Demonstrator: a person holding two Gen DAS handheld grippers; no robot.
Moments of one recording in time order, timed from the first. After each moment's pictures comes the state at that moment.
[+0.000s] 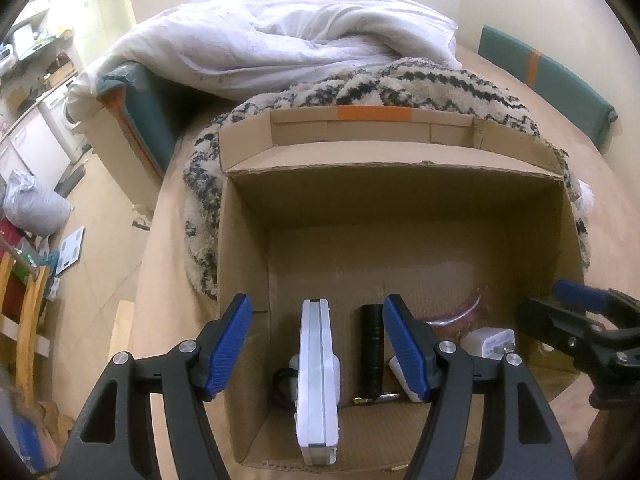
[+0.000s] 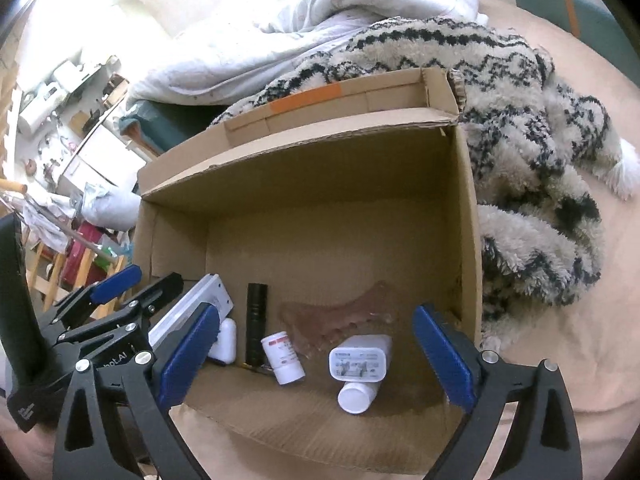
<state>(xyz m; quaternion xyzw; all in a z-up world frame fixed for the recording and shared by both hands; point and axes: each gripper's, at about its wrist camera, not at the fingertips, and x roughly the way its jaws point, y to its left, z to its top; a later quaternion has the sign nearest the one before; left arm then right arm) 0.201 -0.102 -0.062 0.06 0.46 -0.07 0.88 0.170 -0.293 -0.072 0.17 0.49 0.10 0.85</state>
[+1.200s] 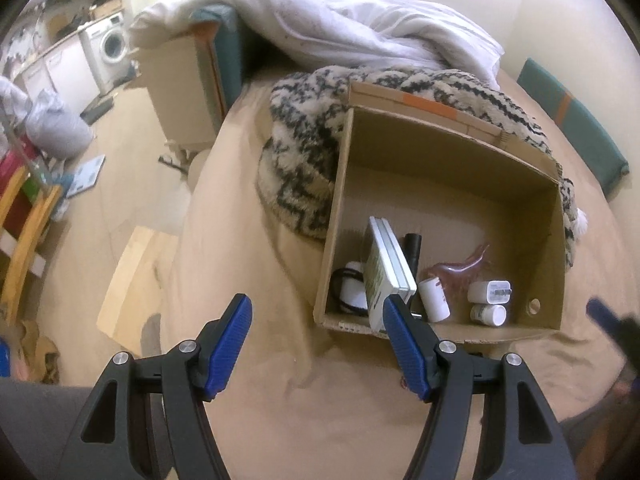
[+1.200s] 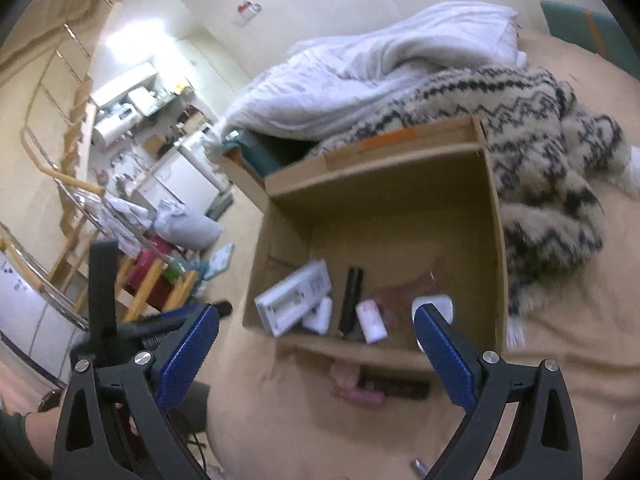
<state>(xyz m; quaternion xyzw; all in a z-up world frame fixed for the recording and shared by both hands) 0.117 -0.023 -0.043 -0.04 0.50 -0.01 0.87 0.062 -0.282 -0.024 0.21 0.40 0.20 0.87</state>
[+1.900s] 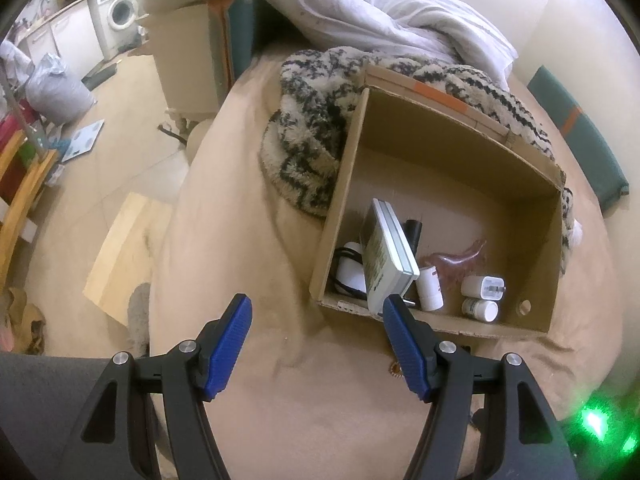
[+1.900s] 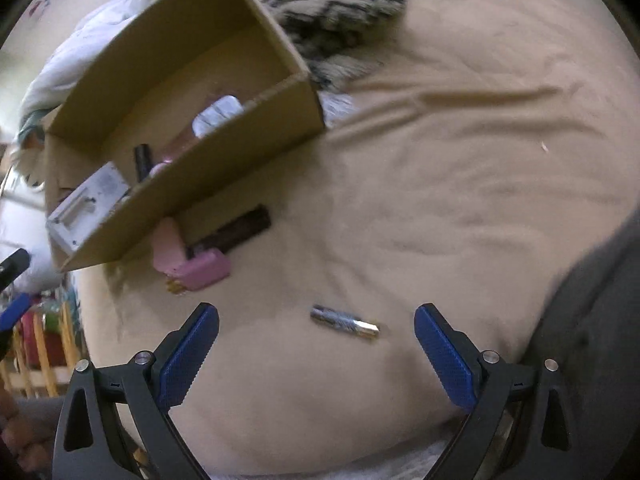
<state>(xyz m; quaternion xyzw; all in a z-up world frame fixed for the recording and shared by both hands) 0.117 -0.017 -0.048 -0.08 0.53 -0.01 0.84 -0.002 -0.279 -0.137 0.26 0.57 -0.13 0.77</state>
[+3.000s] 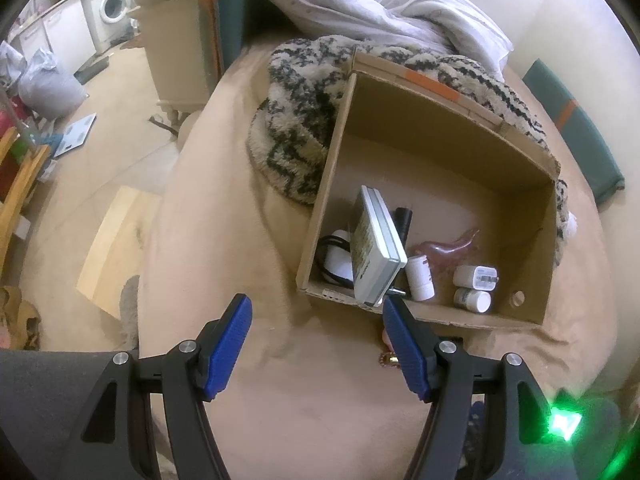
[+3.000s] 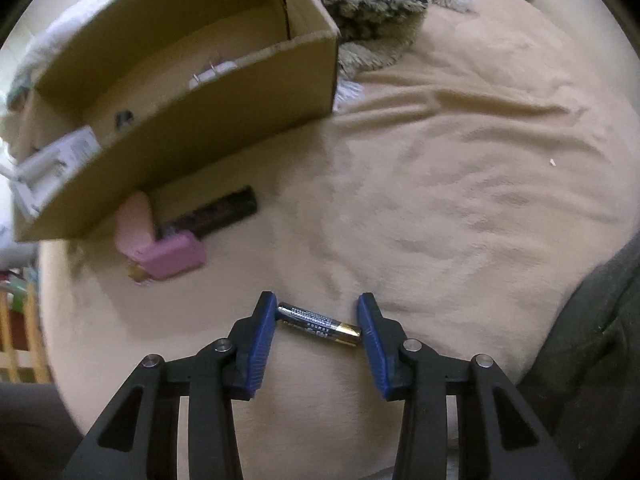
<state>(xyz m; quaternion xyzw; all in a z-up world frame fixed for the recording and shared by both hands) 0.117 -0.025 -0.054 -0.08 0.54 -0.02 0.83 0.013 -0.259 -0.147 0.20 0.57 -0.13 0.79</state>
